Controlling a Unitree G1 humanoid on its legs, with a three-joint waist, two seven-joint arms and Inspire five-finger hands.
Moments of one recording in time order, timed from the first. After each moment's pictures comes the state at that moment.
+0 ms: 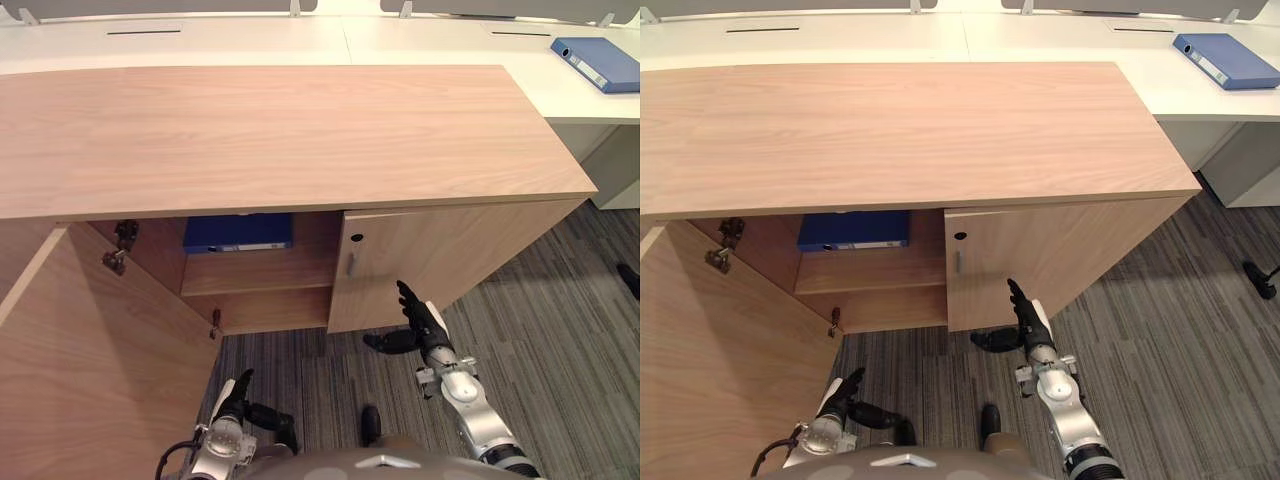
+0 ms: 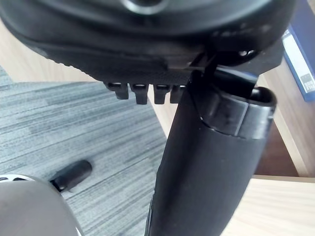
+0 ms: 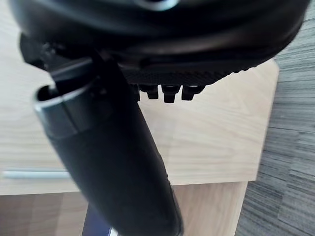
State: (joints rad) left arm 0.10 0.15 -0.06 0.93 0.23 -0.07 0.12; right arm 0.10 -0.18 0.19 0.44 0.03 -0.11 -0.05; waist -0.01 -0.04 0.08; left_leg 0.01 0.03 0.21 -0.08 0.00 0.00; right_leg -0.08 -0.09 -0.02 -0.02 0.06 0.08
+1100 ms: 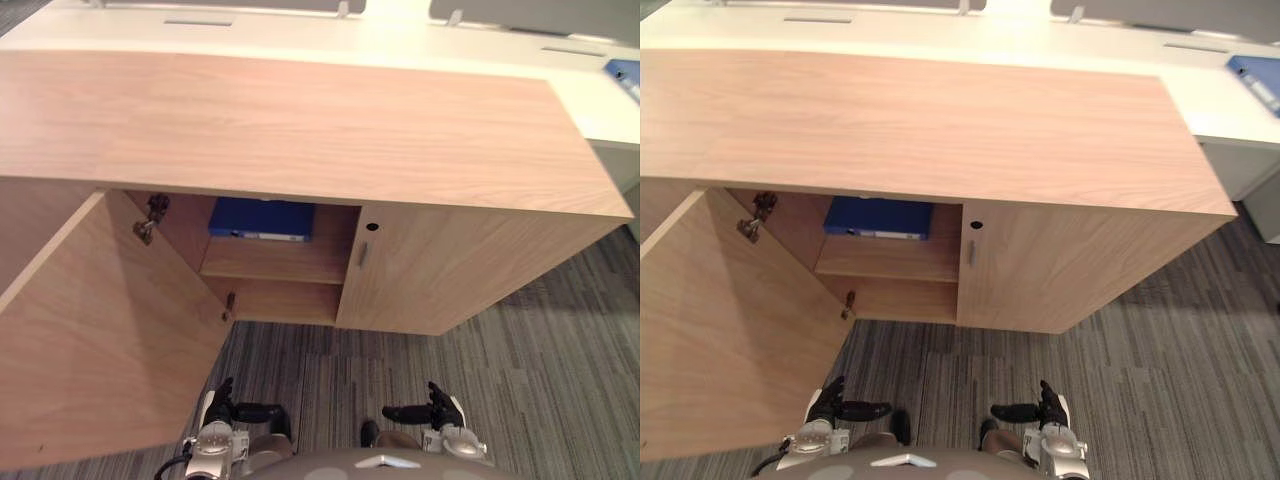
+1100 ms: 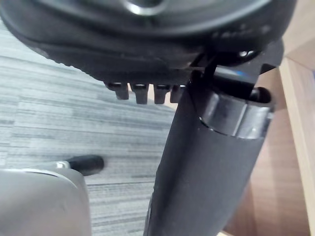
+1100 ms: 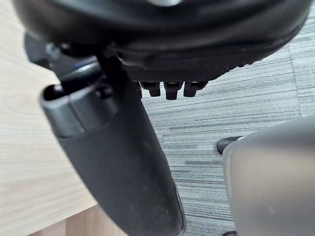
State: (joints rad) left arm 0.07 0.12 0.11 1.00 0.08 -0.05 0.16; right arm 0.06 -0.04 -0.10 0.98 0.04 -0.05 -0.13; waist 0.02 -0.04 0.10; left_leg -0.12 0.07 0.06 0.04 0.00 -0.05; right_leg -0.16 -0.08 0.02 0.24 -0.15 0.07
